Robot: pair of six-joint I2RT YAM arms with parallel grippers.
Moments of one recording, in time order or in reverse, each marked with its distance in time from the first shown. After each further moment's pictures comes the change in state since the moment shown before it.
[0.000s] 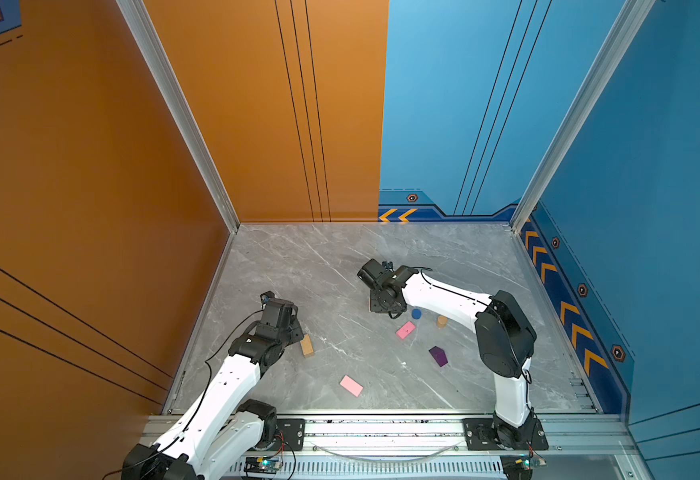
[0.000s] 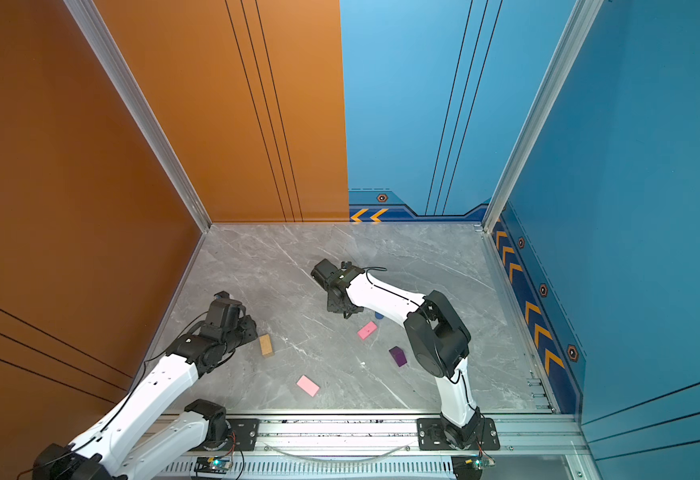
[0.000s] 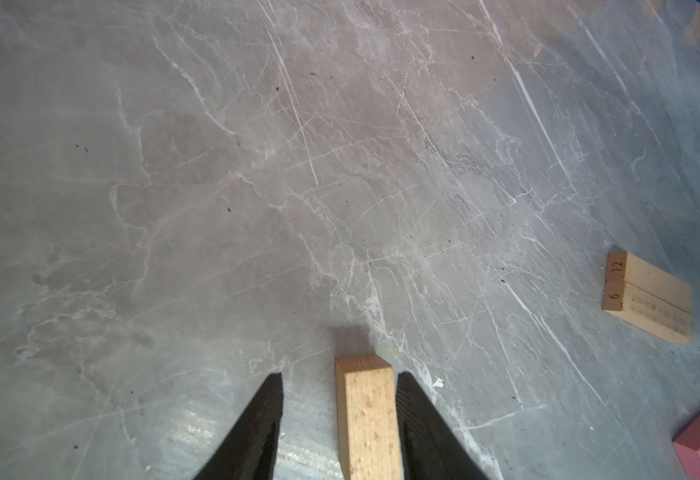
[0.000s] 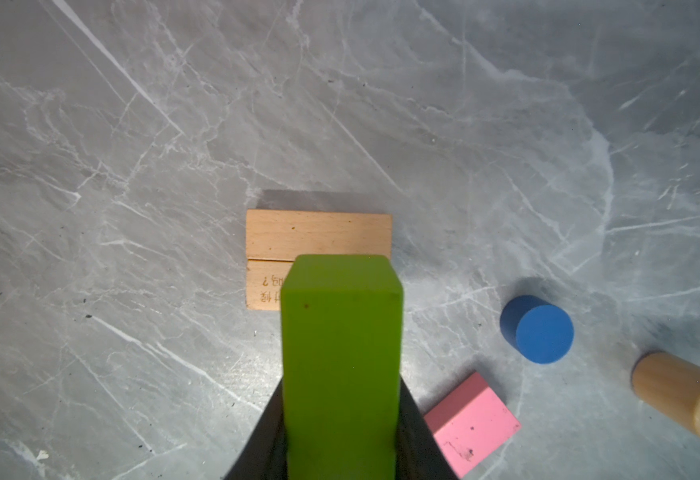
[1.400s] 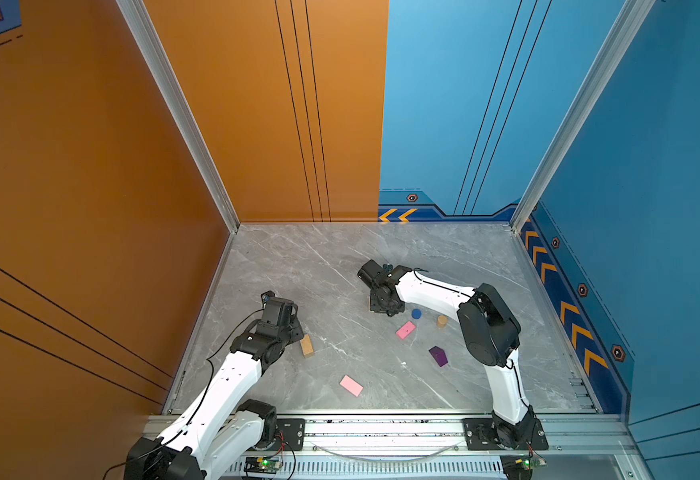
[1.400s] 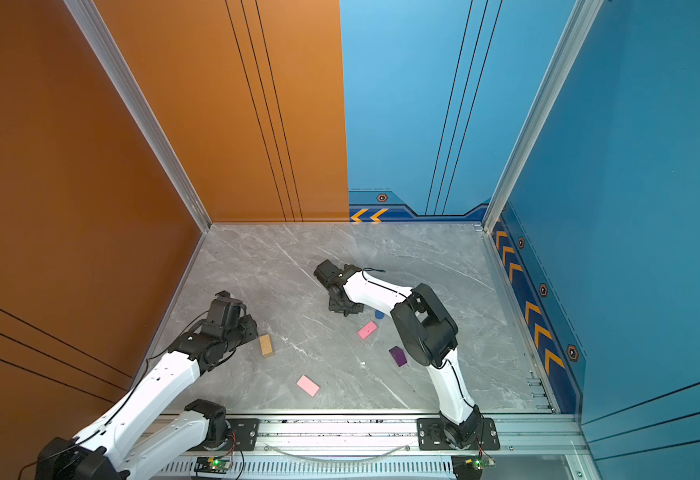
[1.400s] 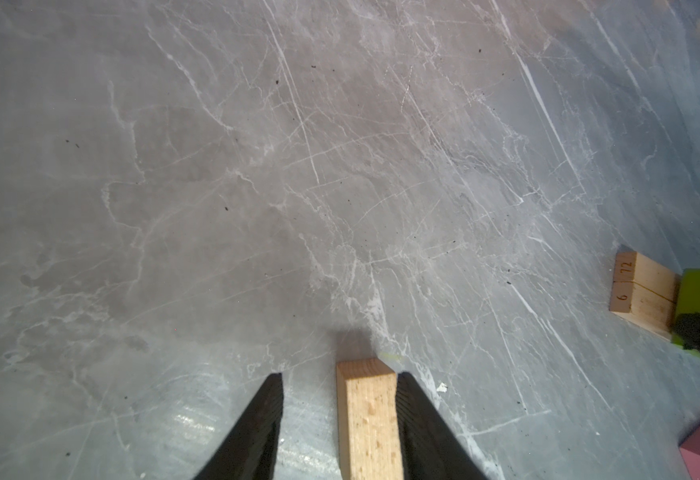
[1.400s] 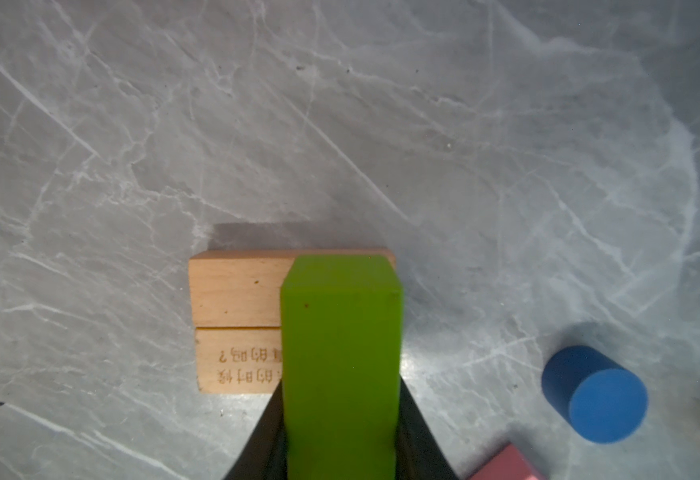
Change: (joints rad) left arm 0.014 0.029 -0.001 0.014 0.015 0.005; right arm -0.034 0.119 0.038 0.026 -0.027 0.011
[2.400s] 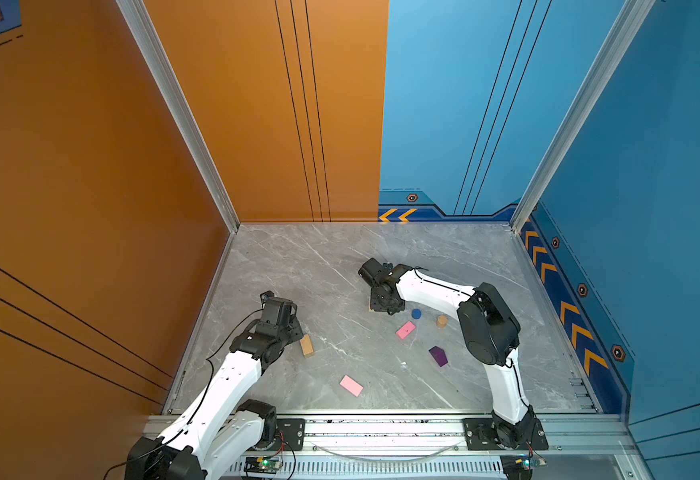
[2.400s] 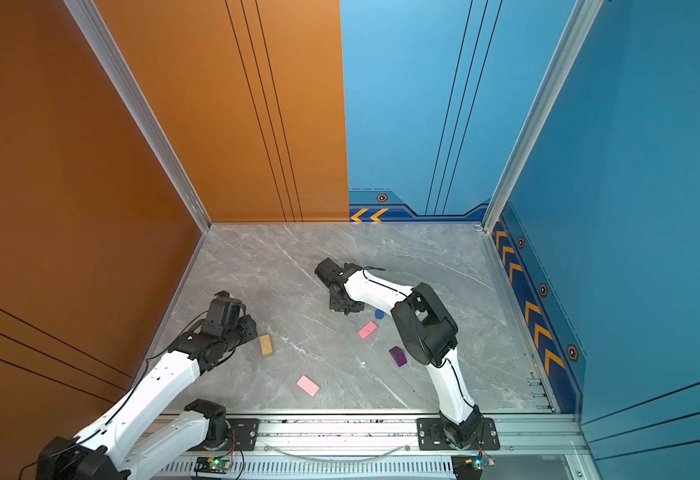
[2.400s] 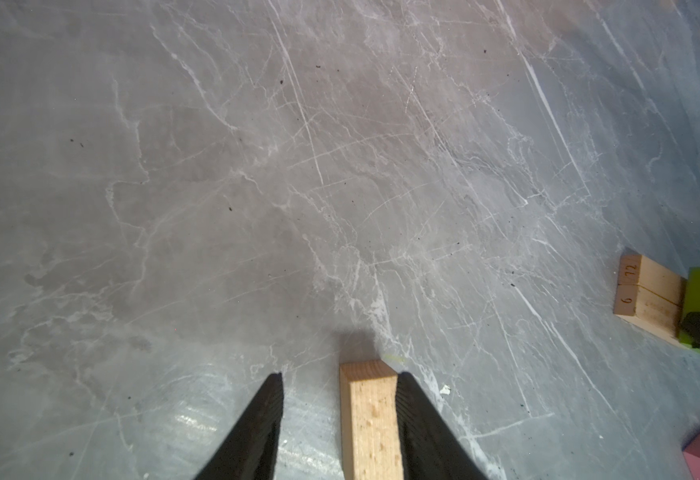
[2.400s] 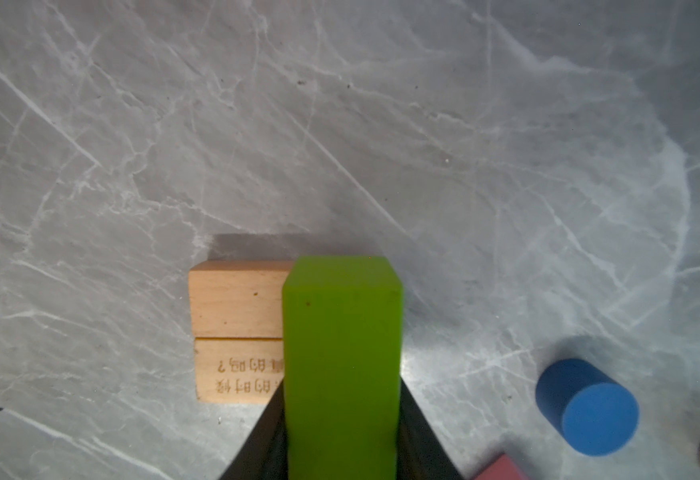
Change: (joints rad) left arm 0.012 0.004 0.000 0.000 0.003 0.003; right arm -0.010 0.005 0.013 -0.002 -0.003 -0.027
